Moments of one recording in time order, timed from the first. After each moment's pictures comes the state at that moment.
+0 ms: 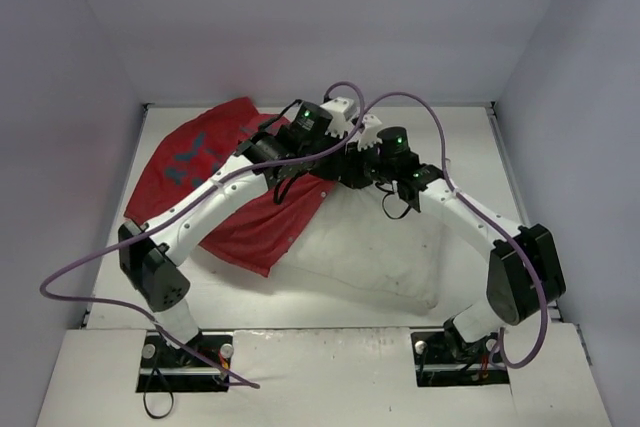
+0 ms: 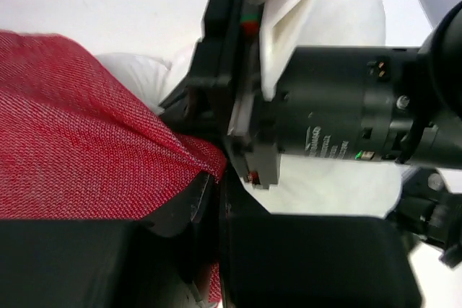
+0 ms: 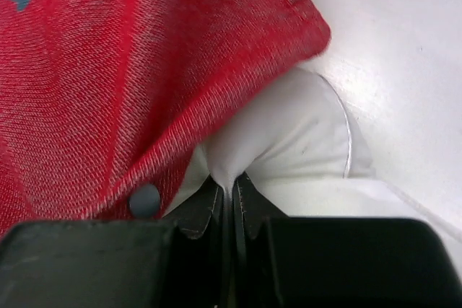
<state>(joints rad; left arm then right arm) -0.79 1.72 1.81 -0.74 0.08 -0.34 0.49 1.52 1.08 -0.07 -0.37 0.26</state>
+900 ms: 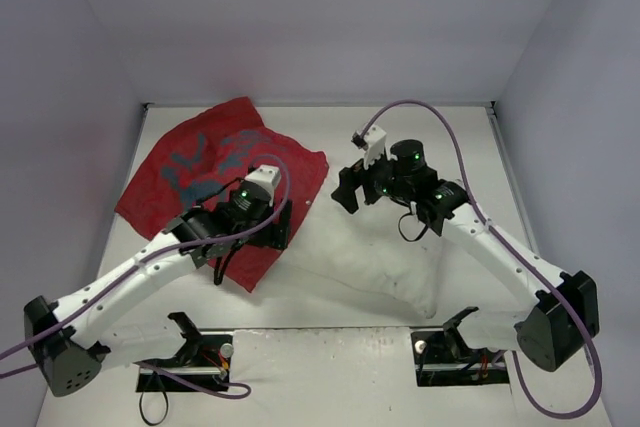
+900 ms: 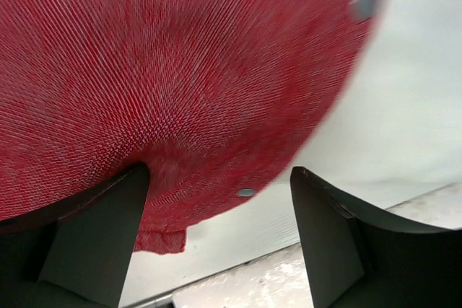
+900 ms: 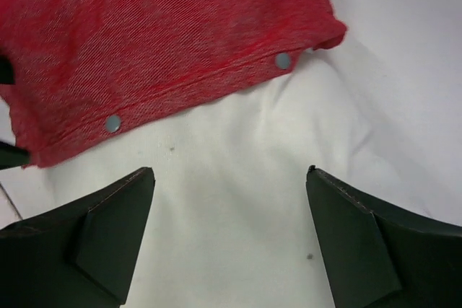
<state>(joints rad) -0.80 1.06 1.07 -0.76 -0.20 -0.47 0.54 1.25 1.00 -0.21 -0.30 0.02</state>
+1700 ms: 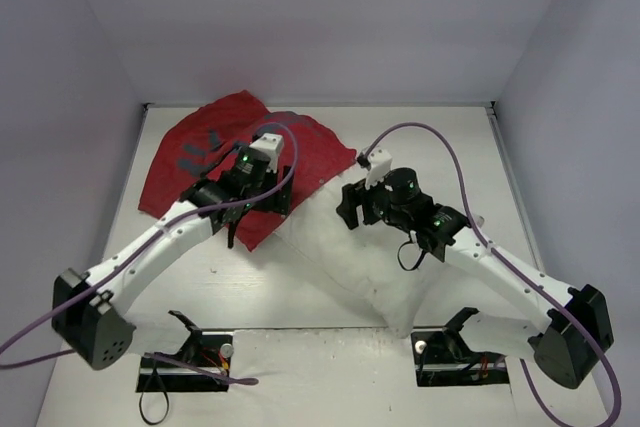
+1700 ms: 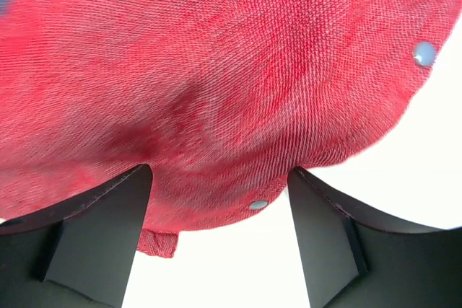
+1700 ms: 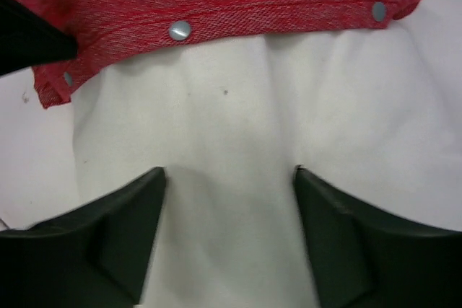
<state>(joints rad) -0.62 1.33 1.17 -0.61 -0.14 -0.34 0.66 1.14 0.82 -0.18 -0.05 0.17</state>
